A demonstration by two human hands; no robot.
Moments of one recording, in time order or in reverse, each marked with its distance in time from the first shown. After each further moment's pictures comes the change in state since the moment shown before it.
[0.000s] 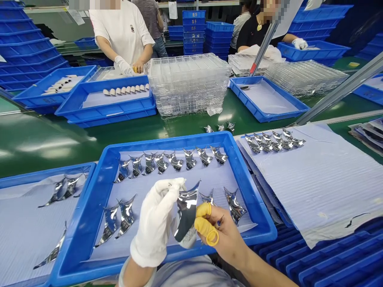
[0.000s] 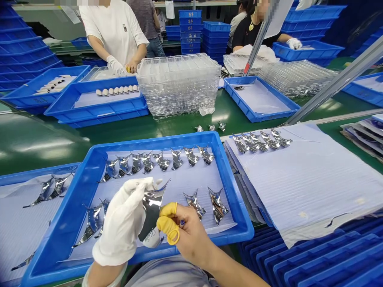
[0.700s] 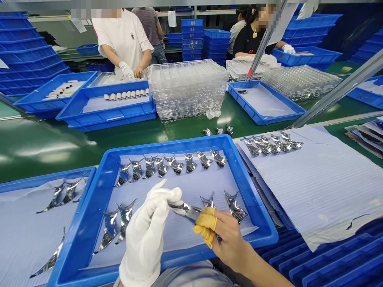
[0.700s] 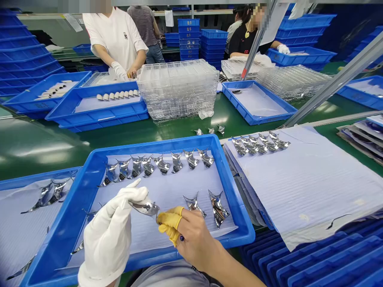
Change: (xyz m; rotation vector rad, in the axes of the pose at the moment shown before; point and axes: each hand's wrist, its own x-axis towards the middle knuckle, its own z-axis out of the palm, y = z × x) left_hand -0.011 -0.007 -0.026 0.186 -0.129 0.474; right_hand 0.001 -0.002 -0.012 -0.897 0.061 -0.773
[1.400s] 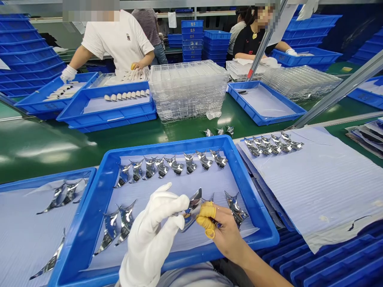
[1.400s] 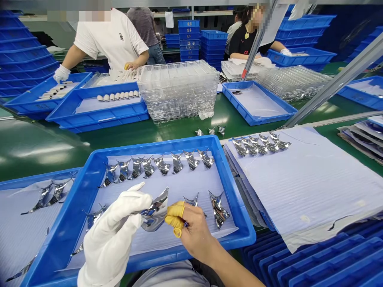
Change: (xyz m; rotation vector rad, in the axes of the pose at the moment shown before) left_hand 0.007 0.004 -0.006 0.112 -0.225 0.305; right_hand -0.003 0.014 0.010 0.328 0.058 0.257
